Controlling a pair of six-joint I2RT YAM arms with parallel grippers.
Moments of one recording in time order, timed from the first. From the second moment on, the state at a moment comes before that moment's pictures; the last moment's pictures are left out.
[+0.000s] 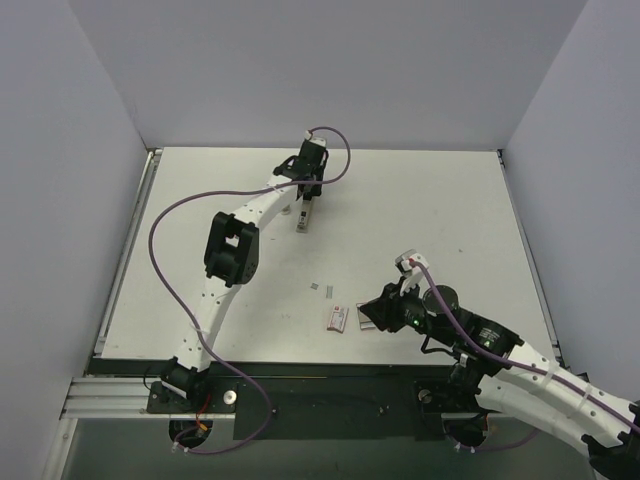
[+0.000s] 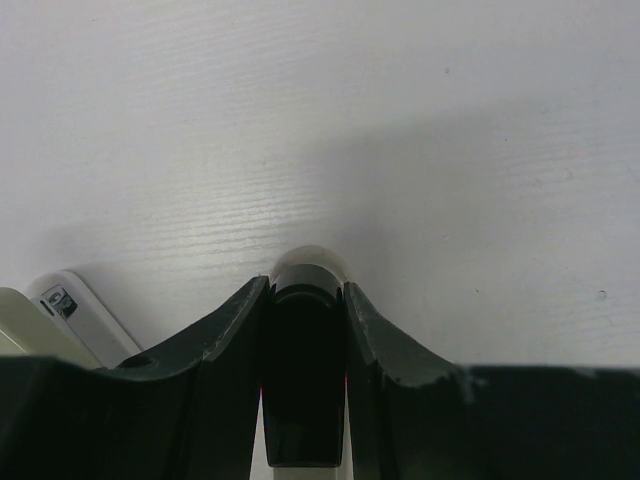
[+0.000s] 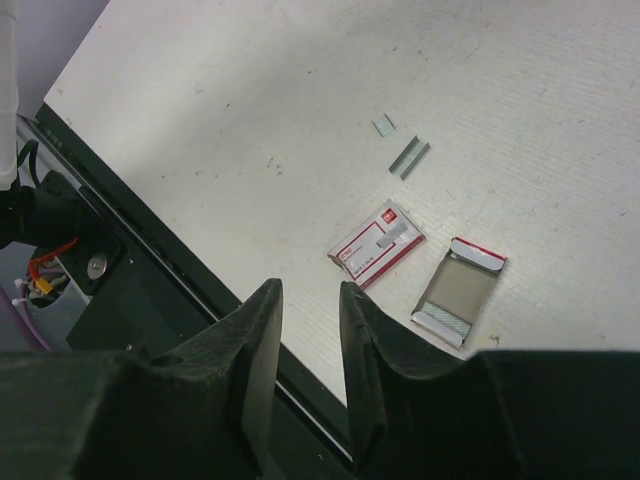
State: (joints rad) left arm -0.50 2.59 2.34 -0.53 -0.26 -0.22; right arm 0.91 0.59 0.46 -0.25 0.06 0.47
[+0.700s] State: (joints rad) left arm -0.49 2.50 2.18 -0.53 -0.21 -0.20; right arm 0.91 0.56 0.46 -0.33 0.07 0.50
